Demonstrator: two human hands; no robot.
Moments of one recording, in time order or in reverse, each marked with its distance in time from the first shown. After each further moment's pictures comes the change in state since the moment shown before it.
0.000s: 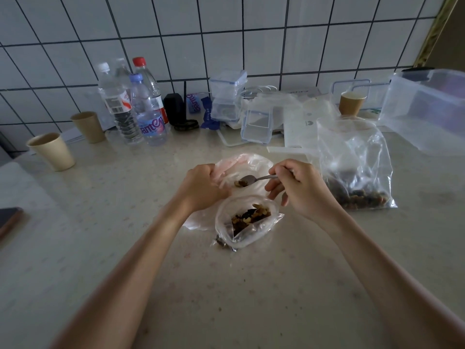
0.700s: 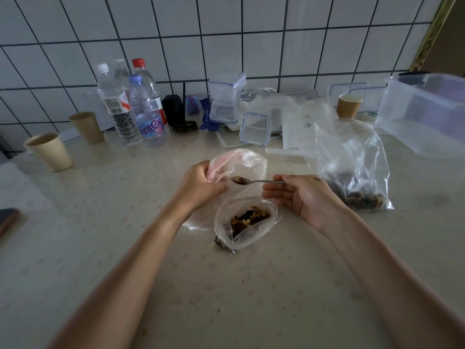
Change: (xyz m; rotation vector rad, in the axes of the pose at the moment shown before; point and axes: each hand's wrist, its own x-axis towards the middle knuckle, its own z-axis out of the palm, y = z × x) left_hand -0.005 0.000 0.002 -0.342 0.074 -0.028; right_hand 0.004 0.011 -0.005 0.788 -0.061 0.458
